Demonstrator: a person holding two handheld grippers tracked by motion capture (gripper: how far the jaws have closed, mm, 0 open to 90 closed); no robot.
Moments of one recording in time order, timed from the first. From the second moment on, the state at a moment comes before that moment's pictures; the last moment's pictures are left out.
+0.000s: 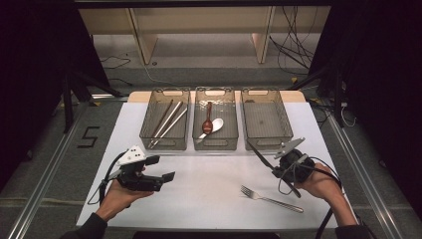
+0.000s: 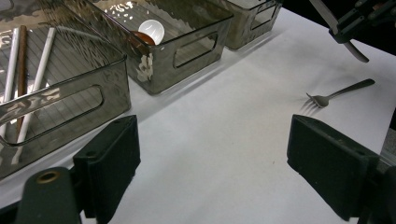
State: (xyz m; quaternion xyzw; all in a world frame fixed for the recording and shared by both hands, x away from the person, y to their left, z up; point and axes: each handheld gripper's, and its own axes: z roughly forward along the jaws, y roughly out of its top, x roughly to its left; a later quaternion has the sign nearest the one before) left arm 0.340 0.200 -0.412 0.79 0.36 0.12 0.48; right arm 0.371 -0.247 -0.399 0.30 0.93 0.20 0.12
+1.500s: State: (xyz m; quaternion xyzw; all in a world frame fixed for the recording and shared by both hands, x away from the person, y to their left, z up) left arm 0.333 0.205 -0.409 0.78 0.36 0.13 0.49; right arm 0.461 -0.256 -0.334 0.41 0.86 0.26 0.16
